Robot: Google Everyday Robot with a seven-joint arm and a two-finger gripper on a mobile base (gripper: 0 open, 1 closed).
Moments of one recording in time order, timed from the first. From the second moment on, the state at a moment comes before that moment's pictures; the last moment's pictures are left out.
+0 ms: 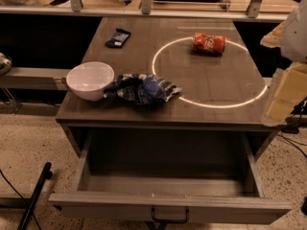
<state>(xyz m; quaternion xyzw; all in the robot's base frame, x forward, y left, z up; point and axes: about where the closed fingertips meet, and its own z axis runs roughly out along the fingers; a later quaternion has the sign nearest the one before) 0.438 -0.216 0.979 -0.60 0.78 -0.04 0.16</state>
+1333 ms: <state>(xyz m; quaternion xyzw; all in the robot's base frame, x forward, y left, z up) 0.376 -0.168 0.846 -0.58 0.76 0.12 0.25</state>
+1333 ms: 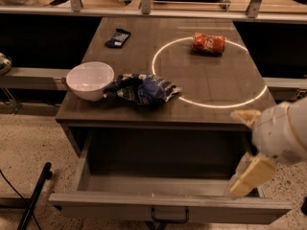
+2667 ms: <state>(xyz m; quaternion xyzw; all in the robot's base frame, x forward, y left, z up) 0.350 -0.163 0.750 -0.60 0.75 0.15 0.25</state>
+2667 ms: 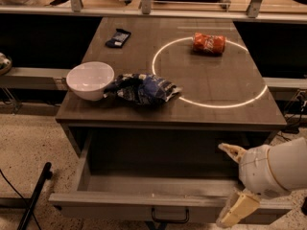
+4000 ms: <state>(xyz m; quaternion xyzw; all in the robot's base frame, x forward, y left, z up) 0.328 -0.194 0.700 -0.61 0.74 0.13 0.26</state>
